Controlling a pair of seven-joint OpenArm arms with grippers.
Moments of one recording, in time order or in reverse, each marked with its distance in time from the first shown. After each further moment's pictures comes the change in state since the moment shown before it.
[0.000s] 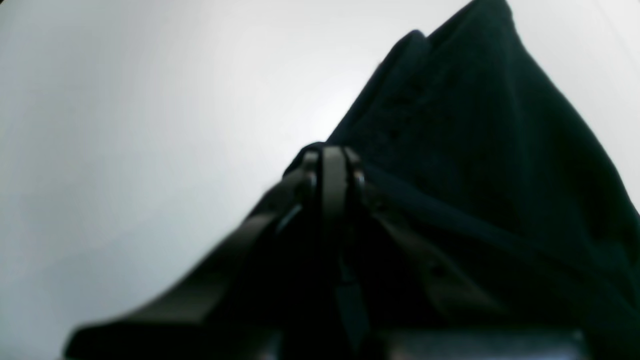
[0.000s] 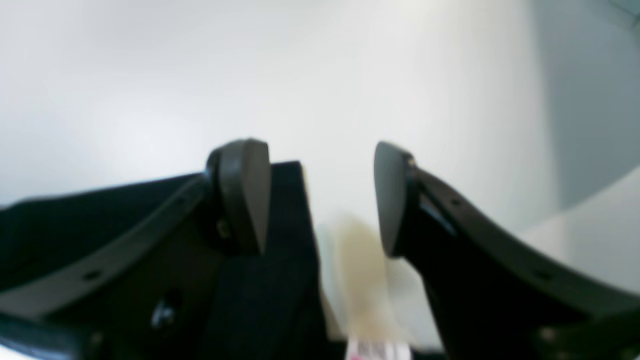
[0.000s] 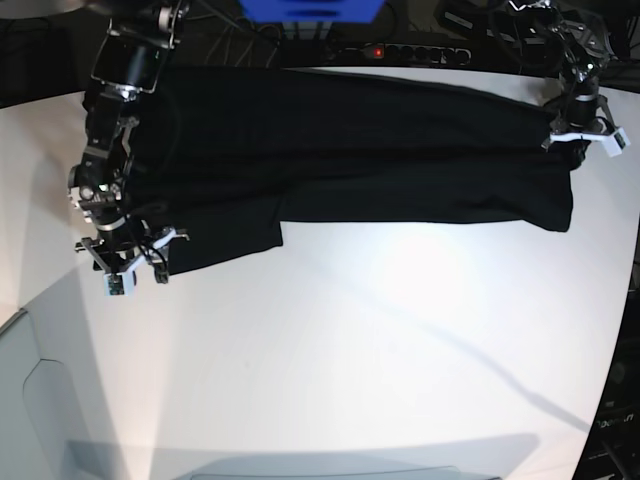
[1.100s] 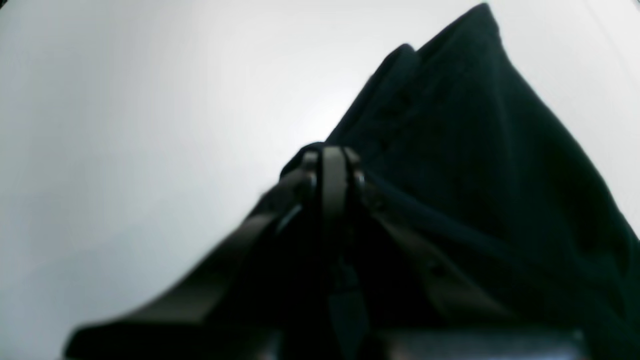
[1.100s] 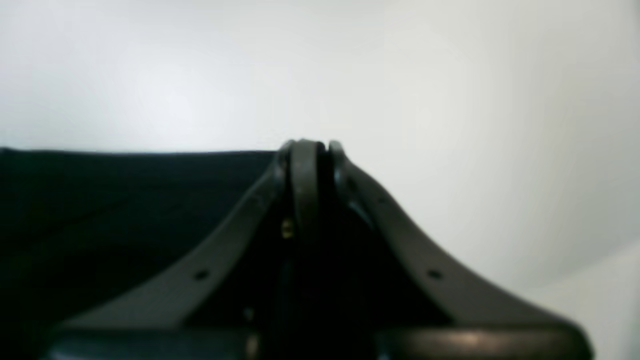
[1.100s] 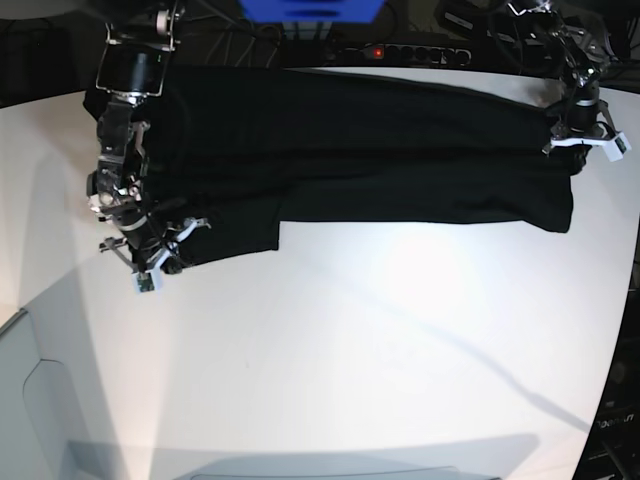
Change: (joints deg) left arm -1.1 0.1 0.0 0.0 0.0 0.0 0.0; right arm -0.8 1.2 -6.5 -0.2 -0.4 -0.1 -0.8
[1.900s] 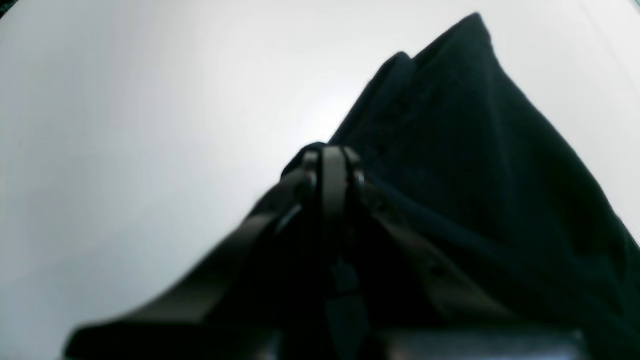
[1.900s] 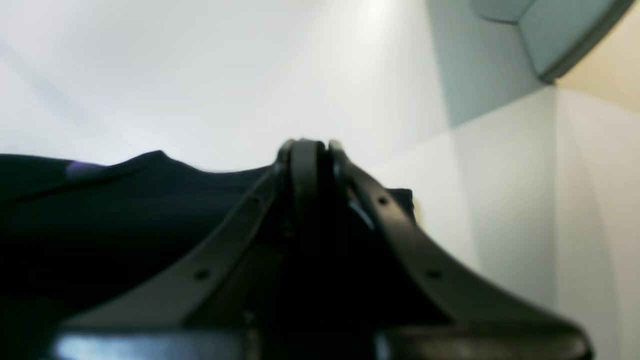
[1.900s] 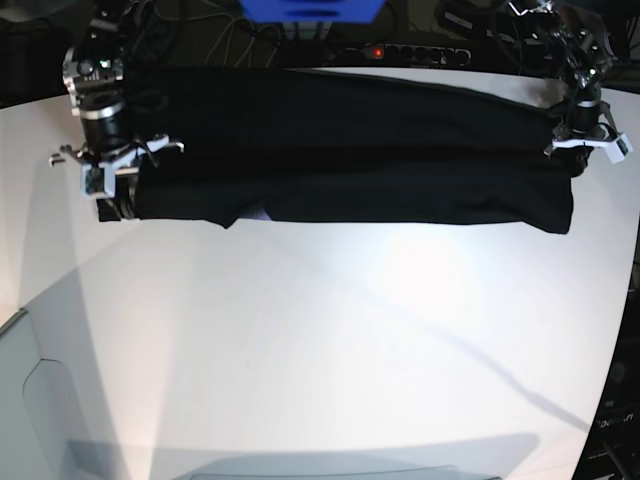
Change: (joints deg) left arm -0.8 -0.4 -0.1 0.3 0.1 0.0 0.4; right arm -30.7 -9.2 12.2 33.0 0.5 -0.1 15.1
